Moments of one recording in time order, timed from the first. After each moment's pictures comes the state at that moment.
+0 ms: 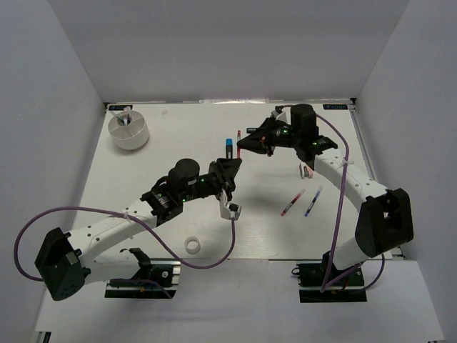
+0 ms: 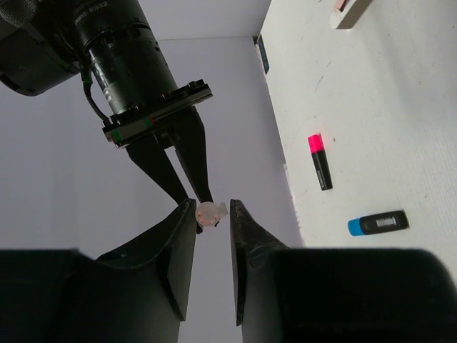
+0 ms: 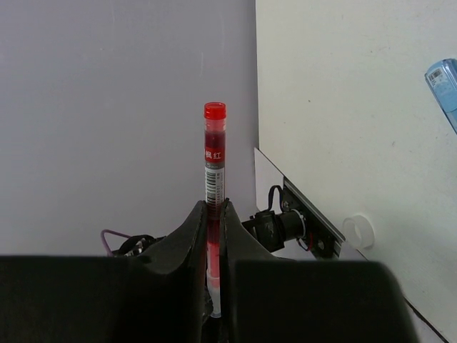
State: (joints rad) left arm -0.86 1.12 0.79 0.14 0.30 1.59; right arm 0.43 1.51 1.18 -0.07 -0.77 1.22
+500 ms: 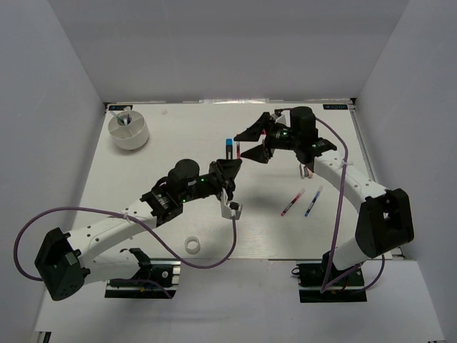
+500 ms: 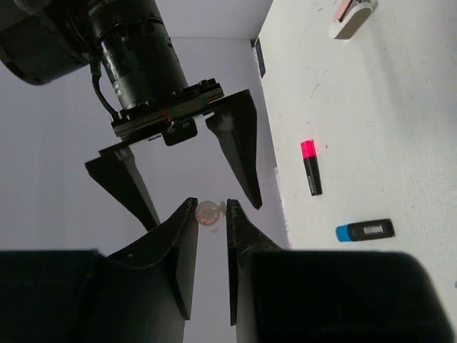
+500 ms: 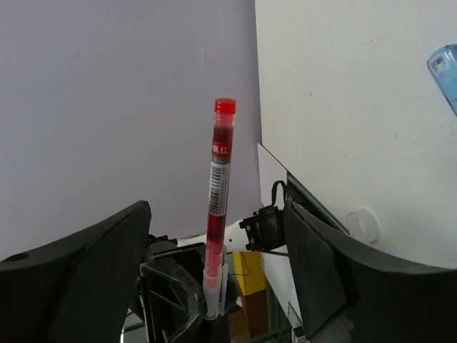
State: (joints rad) left arm -0.87 1.12 0.79 0.16 0.30 1.53; right arm 0.43 1.50 1.15 -0.06 -0.77 1.26
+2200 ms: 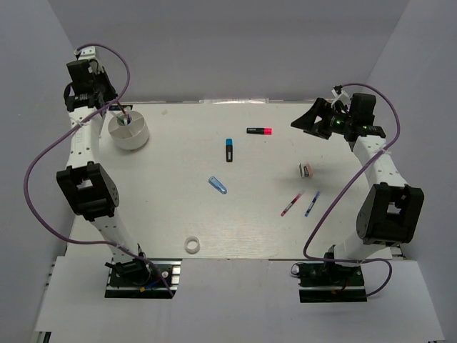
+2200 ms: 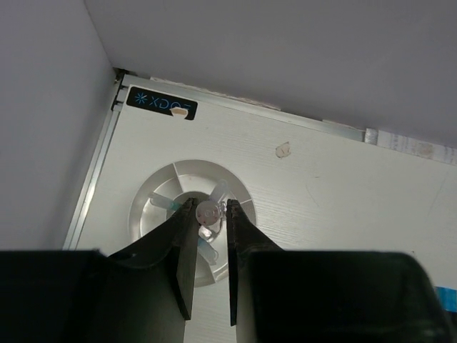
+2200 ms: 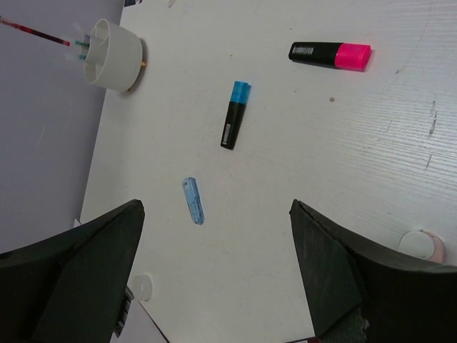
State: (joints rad) left arm 0.23 1.89 1.92 -0.43 0.11 -0.10; right arm -0.07 1.58 1.31 -0.30 -0.81 0.39
